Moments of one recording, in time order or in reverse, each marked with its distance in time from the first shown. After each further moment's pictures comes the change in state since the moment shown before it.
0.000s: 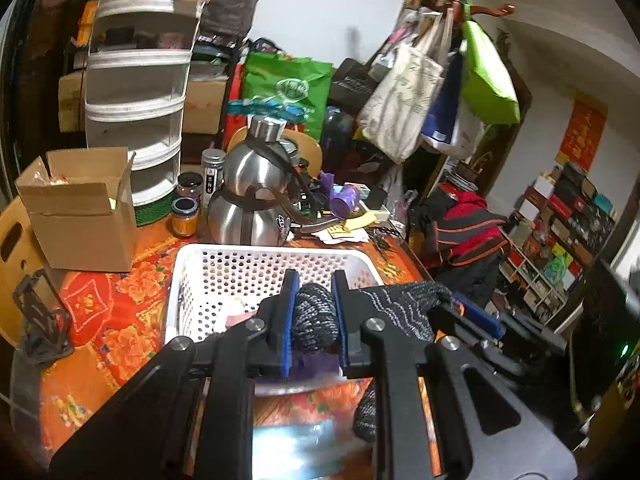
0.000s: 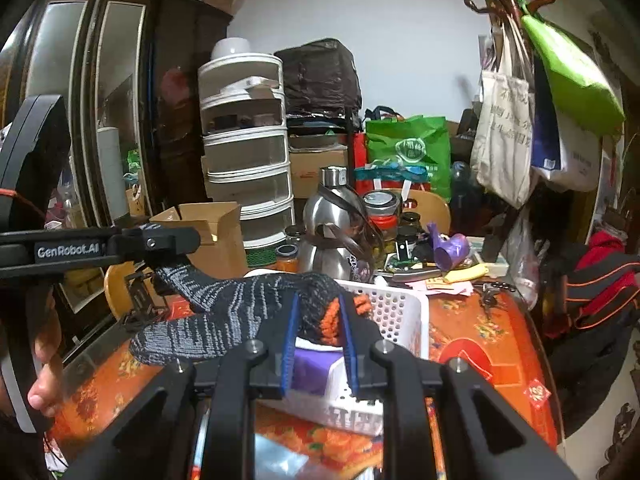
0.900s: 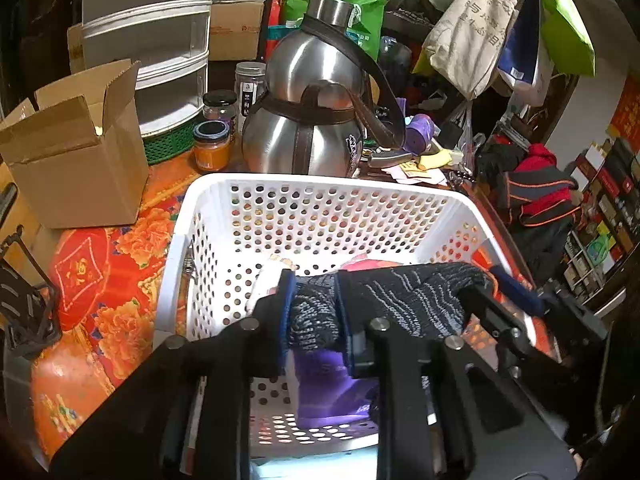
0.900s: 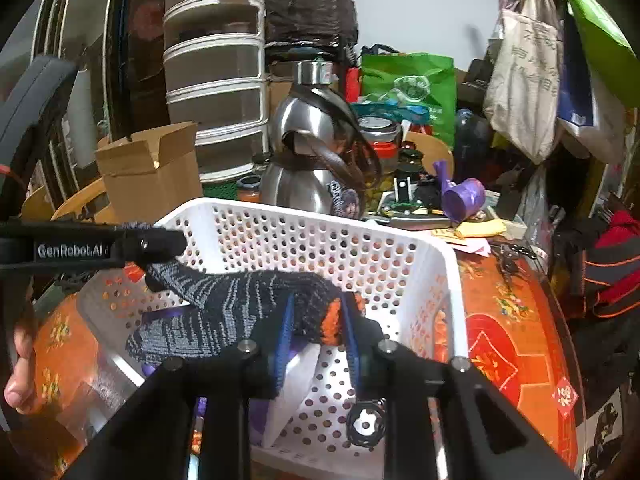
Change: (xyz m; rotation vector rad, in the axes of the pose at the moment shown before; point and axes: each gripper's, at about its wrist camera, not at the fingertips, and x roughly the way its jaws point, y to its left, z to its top) left arm 0.170 0.068 -0.048 -0.025 0.213 0.168; right arm 0.141 -0.027 -0.053 -0.040 0.174 -0.064
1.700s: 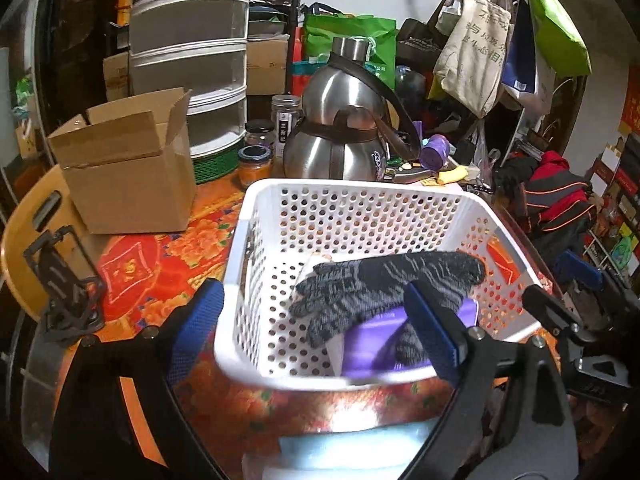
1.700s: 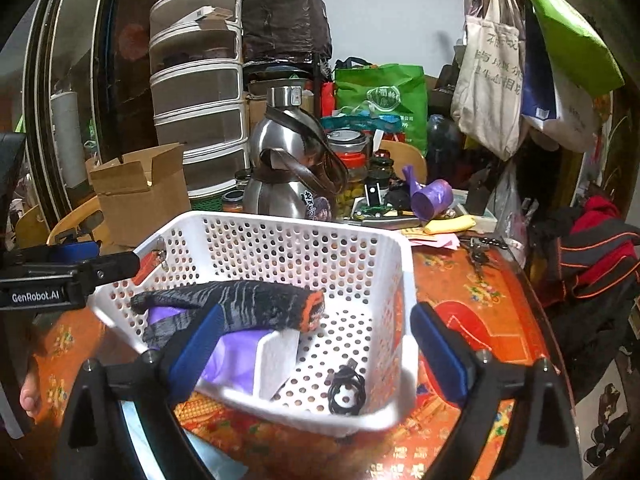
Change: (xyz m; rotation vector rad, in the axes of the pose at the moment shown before) left arm -0.059 0.009 -0.047 0.028 -0.143 0.111; right arm -0.051 -0.010 -0.016 0.049 -0.046 -0.056
